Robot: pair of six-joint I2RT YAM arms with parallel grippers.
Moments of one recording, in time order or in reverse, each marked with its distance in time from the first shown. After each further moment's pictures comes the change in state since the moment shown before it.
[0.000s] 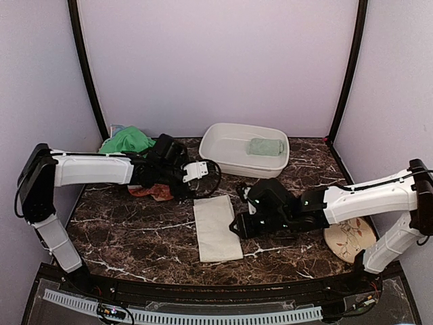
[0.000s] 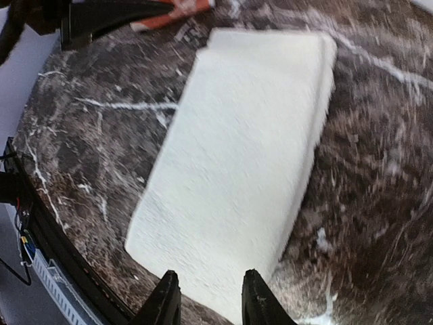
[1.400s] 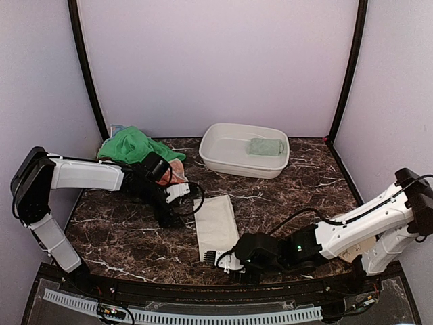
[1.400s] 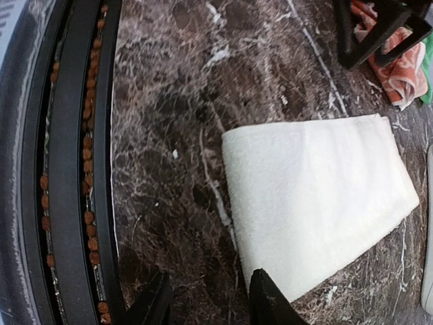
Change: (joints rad) left arm 0.092 -0.086 -0.180 -0.231 0.399 -0.238; right arm 0.319 0.052 -0.066 0.100 0.175 -0.913
